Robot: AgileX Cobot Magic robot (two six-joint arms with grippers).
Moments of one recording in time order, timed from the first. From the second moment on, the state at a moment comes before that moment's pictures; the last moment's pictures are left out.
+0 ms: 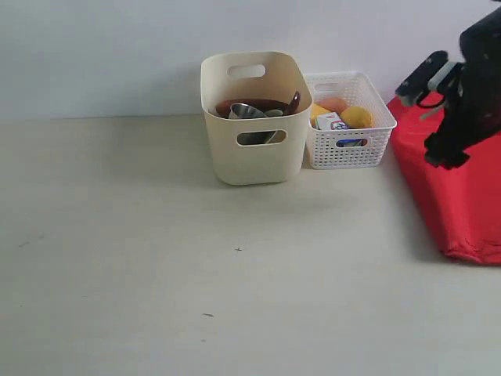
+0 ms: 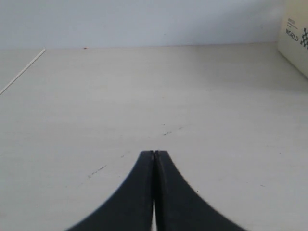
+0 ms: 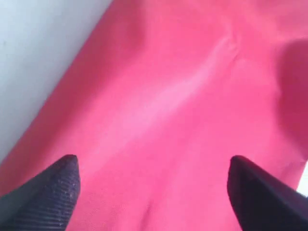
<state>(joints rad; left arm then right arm) 0.14 0.01 0.00 -0.19 0.38 0.25 0.09 1.94 -1.39 -0.50 0.76 -0.18</state>
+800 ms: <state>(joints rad) 0.14 0.01 0.00 -0.19 0.38 0.25 -0.30 2.05 -1.39 0.00 0.87 -0.28</state>
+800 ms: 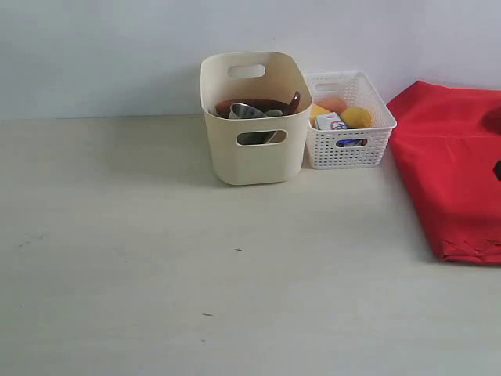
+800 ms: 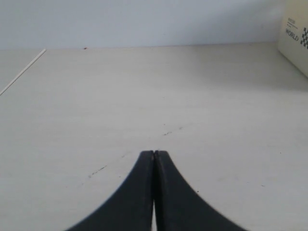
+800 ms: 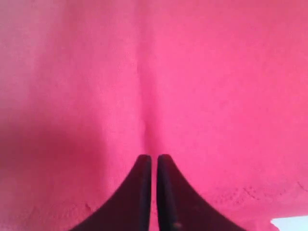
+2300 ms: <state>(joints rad) -0.01 0.01 0.00 -0.19 0.38 0.25 -0.30 1.10 -0.87 0.21 0.42 -0.26</state>
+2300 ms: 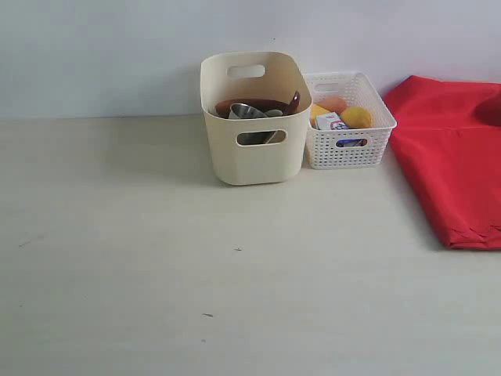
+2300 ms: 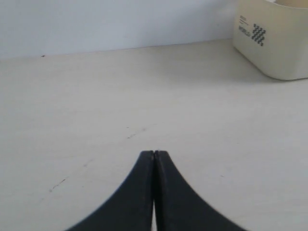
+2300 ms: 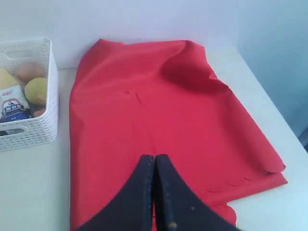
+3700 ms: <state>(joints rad) -0.10 0.01 0.00 -0.11 0.38 0.25 -0.05 0.20 -0.52 0.33 0.61 -0.28</state>
